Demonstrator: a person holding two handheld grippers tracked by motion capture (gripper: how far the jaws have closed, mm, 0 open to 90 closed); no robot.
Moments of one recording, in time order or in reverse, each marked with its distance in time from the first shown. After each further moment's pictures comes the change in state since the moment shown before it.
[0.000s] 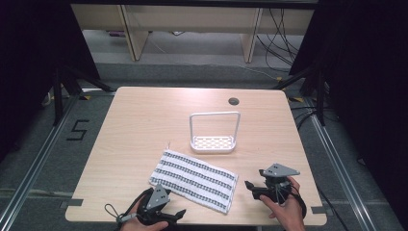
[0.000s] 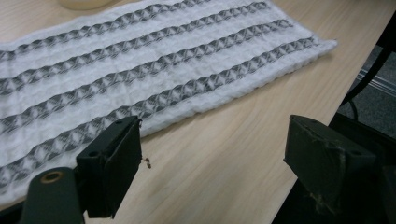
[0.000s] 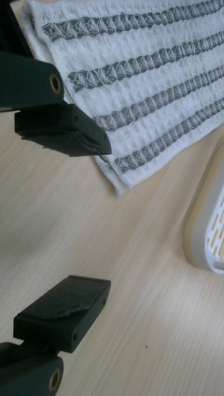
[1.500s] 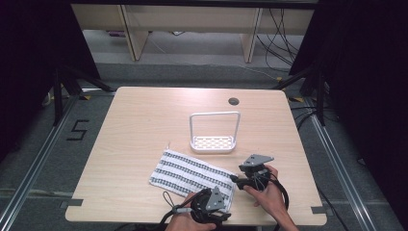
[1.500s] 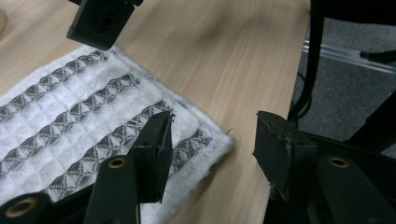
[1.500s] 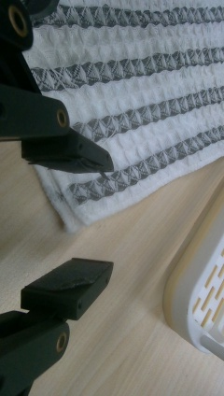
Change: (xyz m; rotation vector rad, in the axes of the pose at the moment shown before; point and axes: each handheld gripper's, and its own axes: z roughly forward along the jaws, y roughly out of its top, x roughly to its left) left arm -0.071 0.062 0.090 0.061 -0.199 0.238; right arm 0.012 0.030 0.049 0.102 0.088 -0.090
